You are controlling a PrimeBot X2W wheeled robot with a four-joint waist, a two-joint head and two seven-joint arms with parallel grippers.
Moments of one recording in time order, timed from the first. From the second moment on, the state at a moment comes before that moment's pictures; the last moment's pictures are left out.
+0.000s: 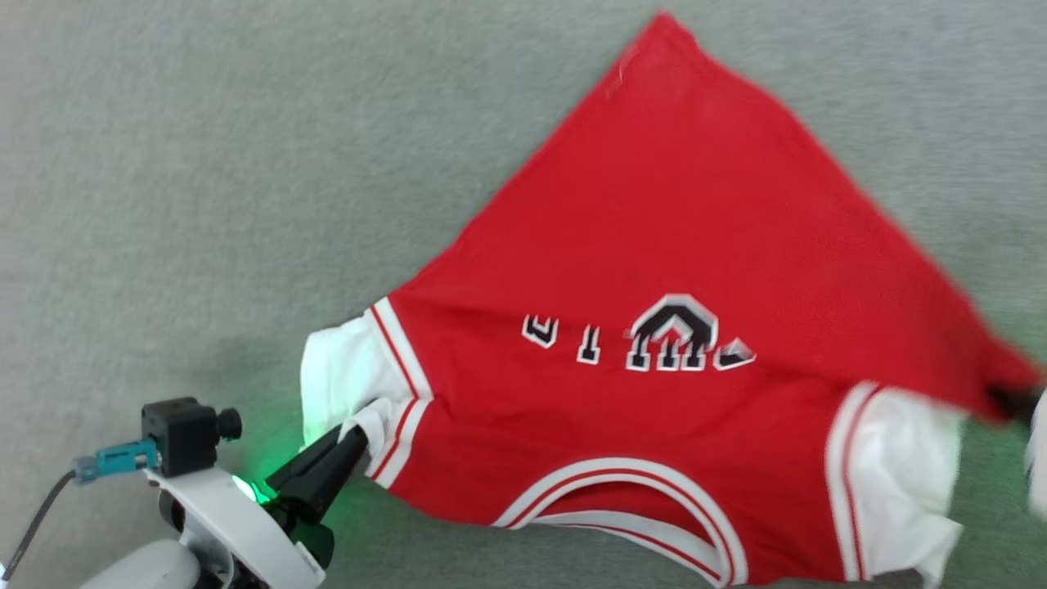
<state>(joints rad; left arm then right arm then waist) -0.40 0.85 -0.89 -0.01 -1.31 -0.13 -0.26 -0.23 -0.40 -0.16 -0.28 0.49 0.13 1.19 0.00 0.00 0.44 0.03</state>
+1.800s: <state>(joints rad) -0.47 0.80 -0.89 -0.02 -1.28 -0.13 -0.26 -0.61 -0.30 0.02 -0.15 0.38 0.13 0.90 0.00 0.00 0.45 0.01</state>
